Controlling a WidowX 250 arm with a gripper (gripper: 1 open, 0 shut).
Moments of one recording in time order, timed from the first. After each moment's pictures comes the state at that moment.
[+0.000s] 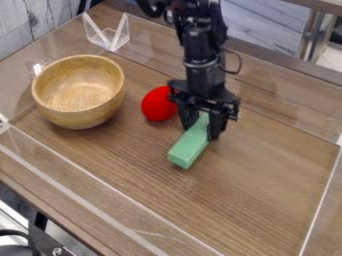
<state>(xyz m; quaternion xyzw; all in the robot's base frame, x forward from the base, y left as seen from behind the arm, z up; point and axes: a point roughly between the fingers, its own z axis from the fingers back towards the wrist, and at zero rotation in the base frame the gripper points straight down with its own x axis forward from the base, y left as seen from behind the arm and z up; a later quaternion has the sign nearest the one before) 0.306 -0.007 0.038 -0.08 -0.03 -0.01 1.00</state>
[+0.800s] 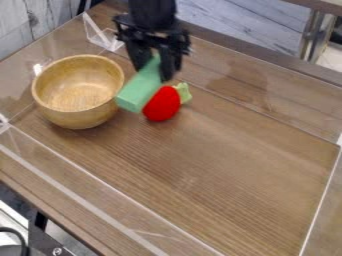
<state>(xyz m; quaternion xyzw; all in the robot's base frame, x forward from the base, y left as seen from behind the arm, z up) 0.283 0.074 0.117 -0.05 -0.08 0.04 0.99</state>
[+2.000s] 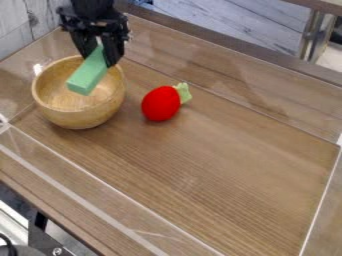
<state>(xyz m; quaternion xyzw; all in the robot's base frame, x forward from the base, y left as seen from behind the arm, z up) 0.284 0.151 0.096 -0.03 -0.08 0.10 0.99</state>
